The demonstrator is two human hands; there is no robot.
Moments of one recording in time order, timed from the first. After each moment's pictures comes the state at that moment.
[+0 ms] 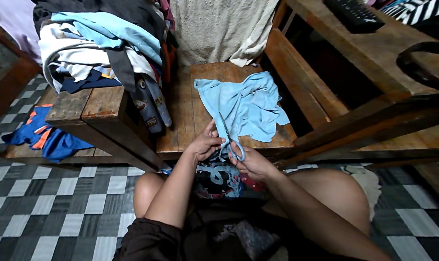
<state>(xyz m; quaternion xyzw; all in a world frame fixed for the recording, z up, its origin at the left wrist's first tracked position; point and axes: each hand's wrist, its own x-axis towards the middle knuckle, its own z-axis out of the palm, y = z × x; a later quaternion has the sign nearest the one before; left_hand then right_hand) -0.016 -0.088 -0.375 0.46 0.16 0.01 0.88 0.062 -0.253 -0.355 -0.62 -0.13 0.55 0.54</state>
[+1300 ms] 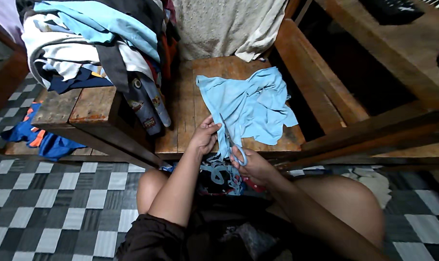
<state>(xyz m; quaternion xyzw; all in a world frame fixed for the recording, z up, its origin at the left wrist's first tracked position) 0.014 -0.081 -0.389 0.39 0.24 0.15 0.88 0.070 -0.252 -0.365 -0.63 -0.15 0.55 0.53</state>
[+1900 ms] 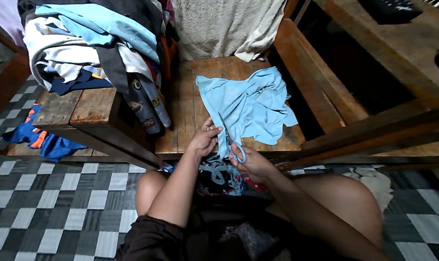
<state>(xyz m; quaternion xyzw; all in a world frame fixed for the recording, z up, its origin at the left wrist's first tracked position) 0.008 -0.082 -0.390 0.38 0.22 0.12 0.89 0.072 -0.247 -0.363 -0.62 -0.13 0.56 0.54</state>
